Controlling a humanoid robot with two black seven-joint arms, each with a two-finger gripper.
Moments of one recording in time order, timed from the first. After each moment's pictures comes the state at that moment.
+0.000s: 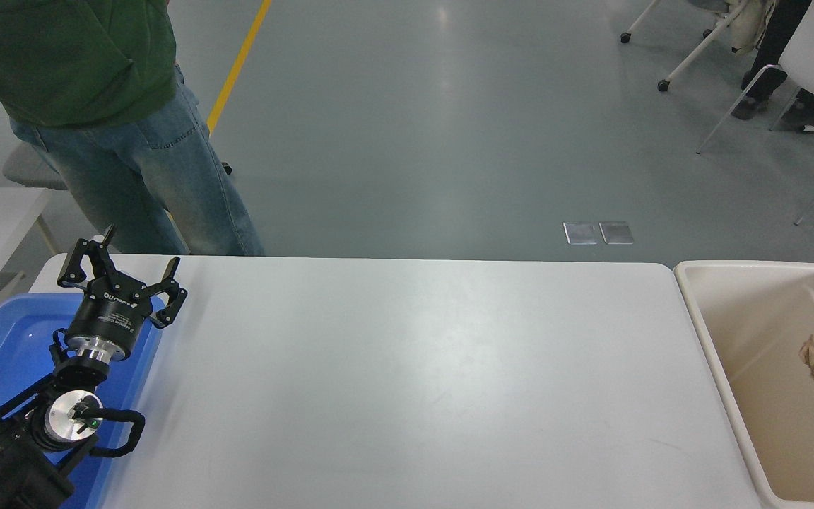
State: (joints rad) left arm -0.43 0.43 -0.89 -0.65 0.02 -0.52 -0.56; right arm 0.56 -0.47 -0.25 -0.03 -0.36 0.00 0.42
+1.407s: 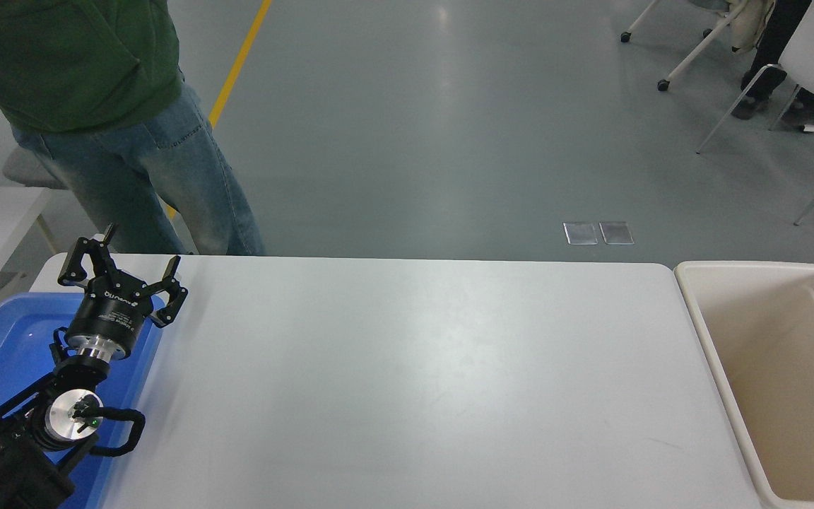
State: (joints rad) left arm -0.43 0.43 -0.88 -0.65 0.01 -0.52 -0.56; right arm 0.63 -0.66 0.46 0.17 -0.08 0.13 0.22
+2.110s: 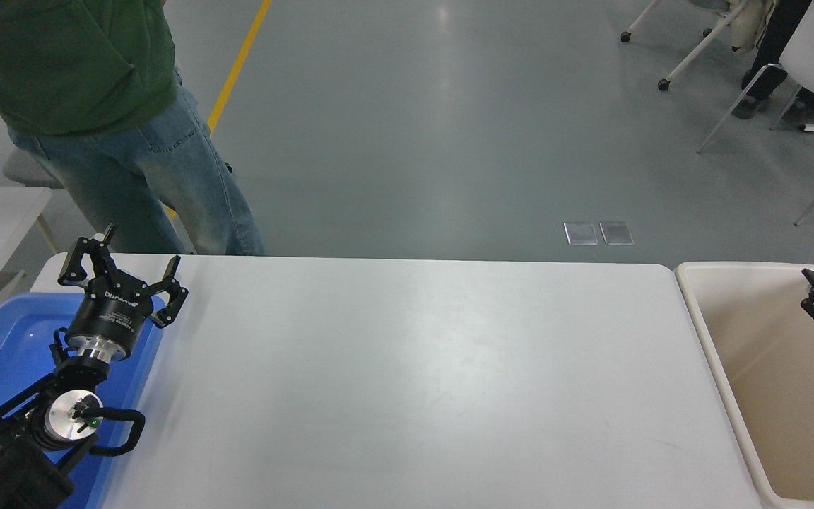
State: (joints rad) left arm -0.43 0.43 -0.88 -0.65 0.01 -0.52 -0.56; right arm 0.46 -0.68 0.96 0.83 -0.07 0.16 0.21
